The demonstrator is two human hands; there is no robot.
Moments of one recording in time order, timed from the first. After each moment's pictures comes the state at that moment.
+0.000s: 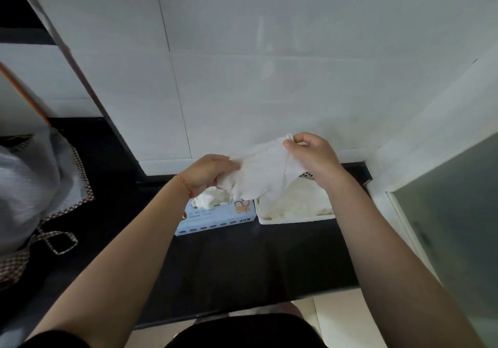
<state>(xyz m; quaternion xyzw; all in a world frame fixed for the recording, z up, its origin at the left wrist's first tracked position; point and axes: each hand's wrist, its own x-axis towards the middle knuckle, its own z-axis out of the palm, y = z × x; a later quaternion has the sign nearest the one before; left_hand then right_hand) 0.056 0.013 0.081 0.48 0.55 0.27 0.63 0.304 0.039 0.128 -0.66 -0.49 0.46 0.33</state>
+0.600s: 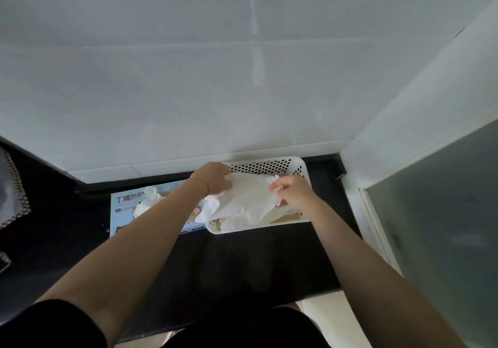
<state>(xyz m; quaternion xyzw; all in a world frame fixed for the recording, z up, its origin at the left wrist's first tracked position) 0.196 0.092 0.010 0.72 0.62 -0.08 0.30 0.426 0.062 0.013 -0.69 -0.52 0.49 0.10</state>
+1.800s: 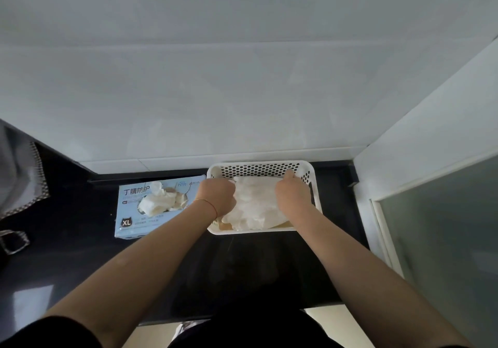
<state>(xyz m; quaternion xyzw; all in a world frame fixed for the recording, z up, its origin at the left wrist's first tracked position) 0.222 0.057 0.000 0.73 0.64 -0.21 0.12 0.408 0.078 -0.004 -0.60 -0.77 0.10 -0.19</state>
